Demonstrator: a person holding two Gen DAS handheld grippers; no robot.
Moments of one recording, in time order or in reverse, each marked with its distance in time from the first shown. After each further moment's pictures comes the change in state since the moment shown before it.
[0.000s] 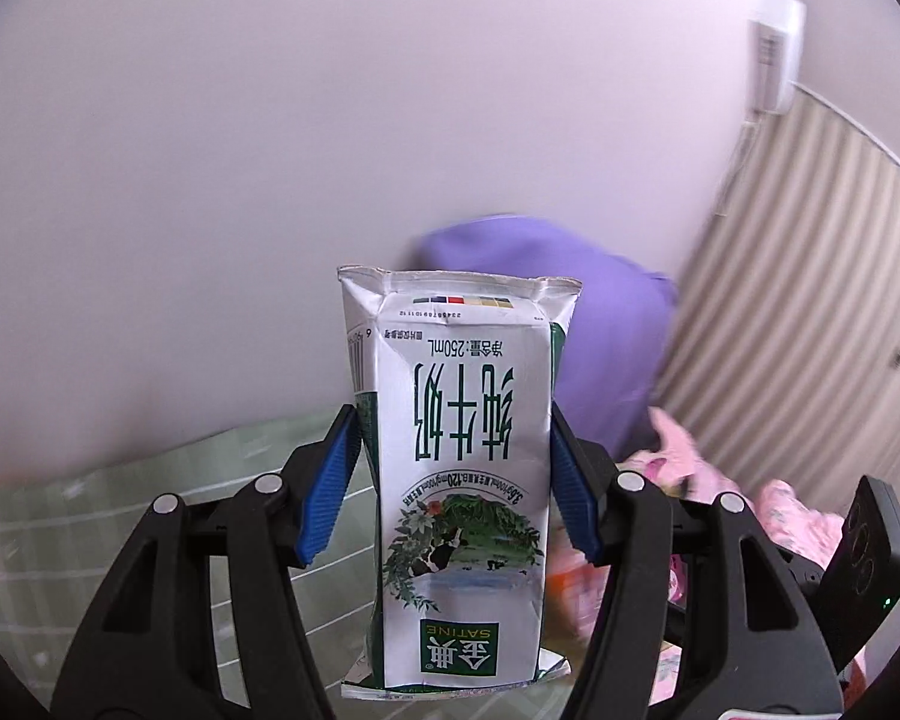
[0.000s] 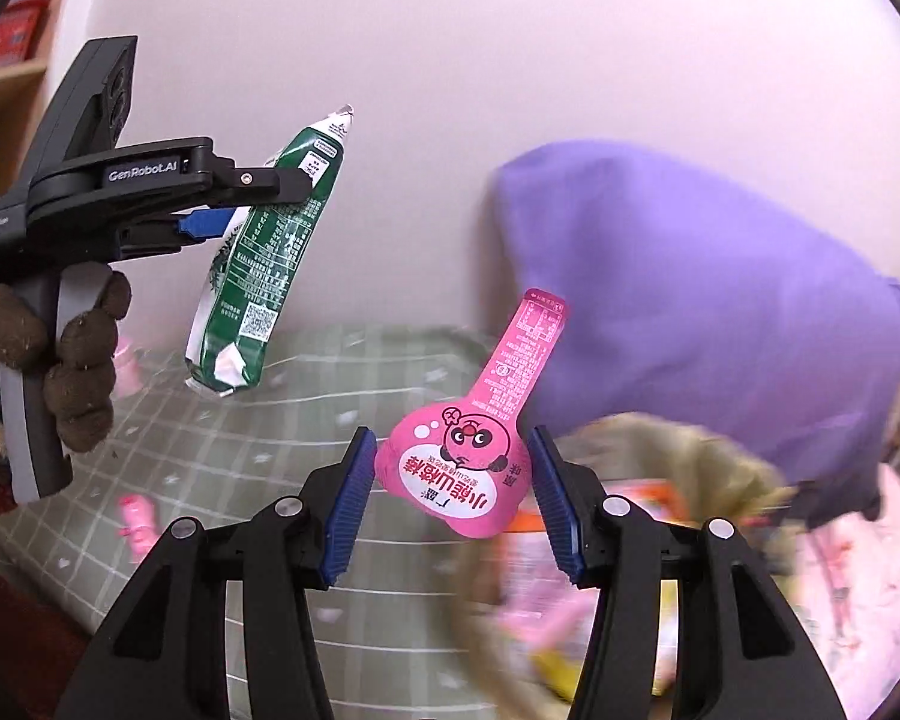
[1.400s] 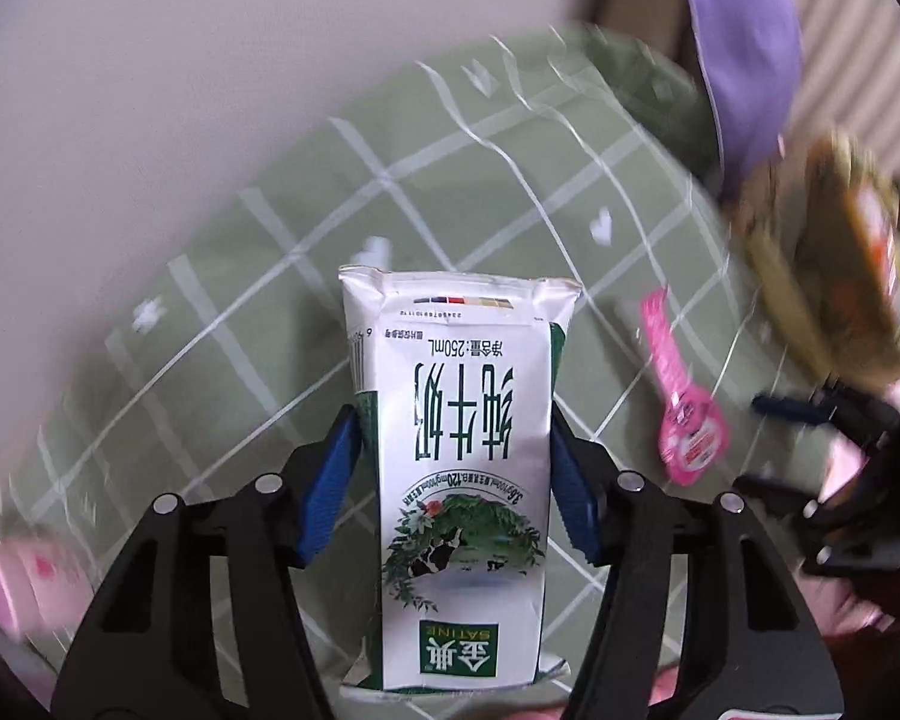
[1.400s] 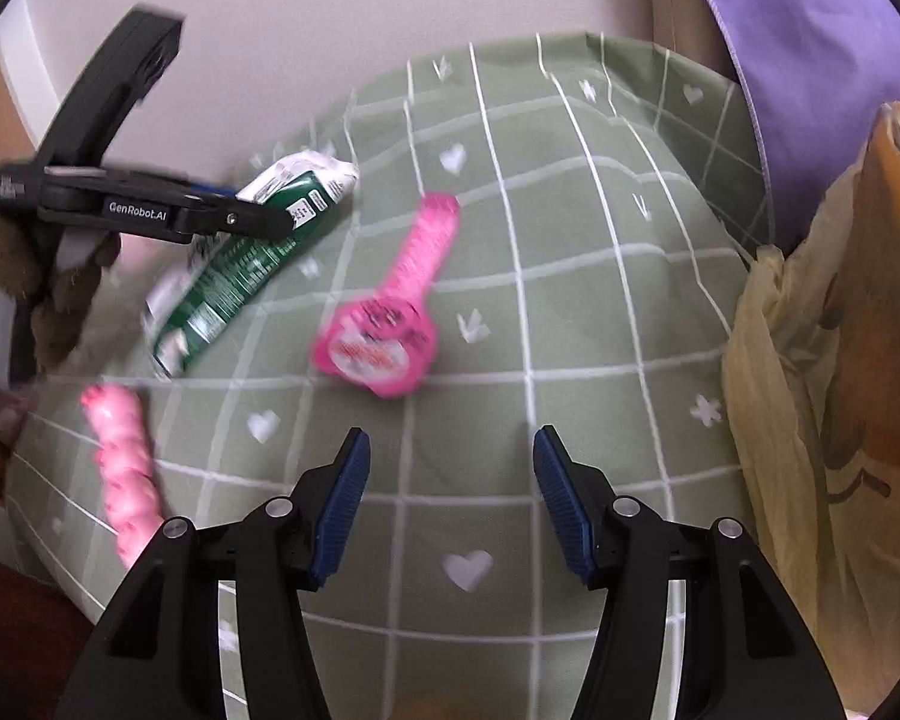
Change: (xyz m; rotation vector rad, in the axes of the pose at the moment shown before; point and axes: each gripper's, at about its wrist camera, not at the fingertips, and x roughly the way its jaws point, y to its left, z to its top) left arm 0.060 0.168 -0.107 0.138 0.661 0.244; right arm 0.165 0.091 -0.104 0.140 0.352 0.284
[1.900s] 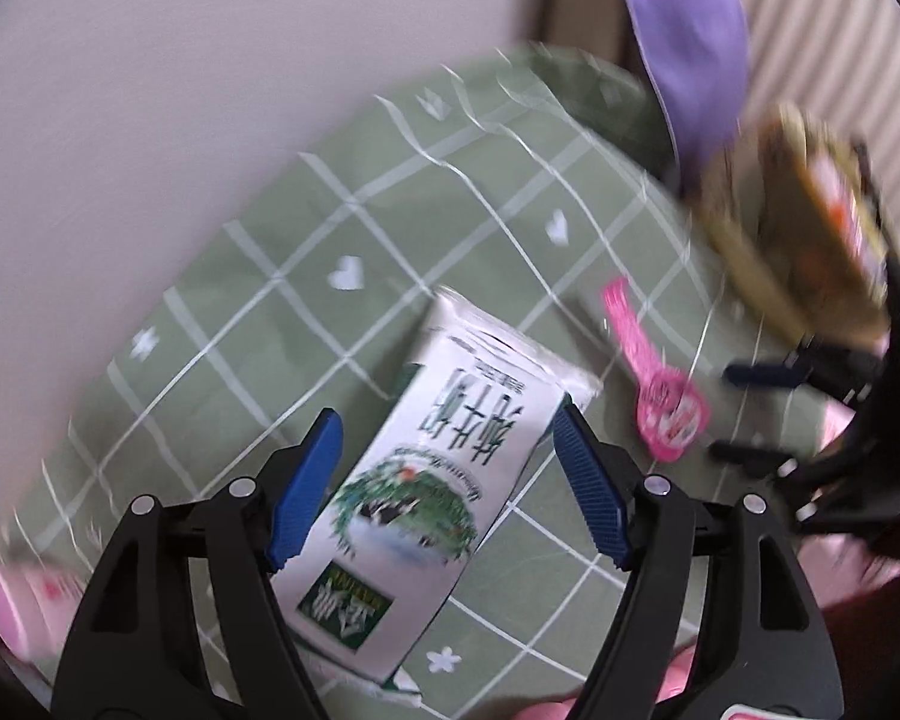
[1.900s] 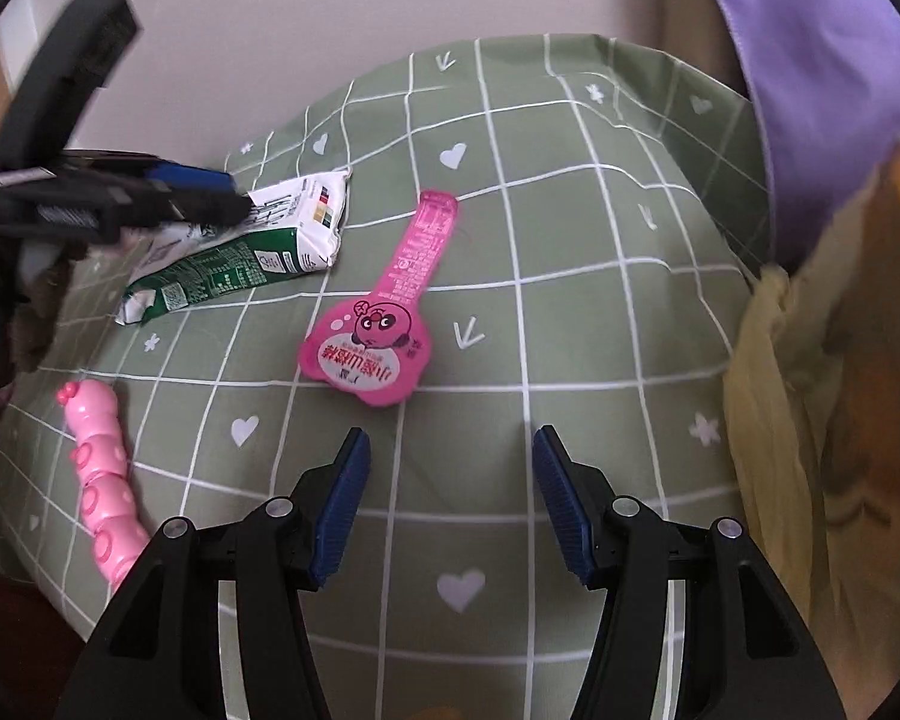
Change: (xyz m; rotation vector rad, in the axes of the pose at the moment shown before) left arm 0.001 -0.016 -0.002 0.180 -0.027 -0.021; right arm 0.010 -0.004 0.002 -0.035 0.044 -0.068
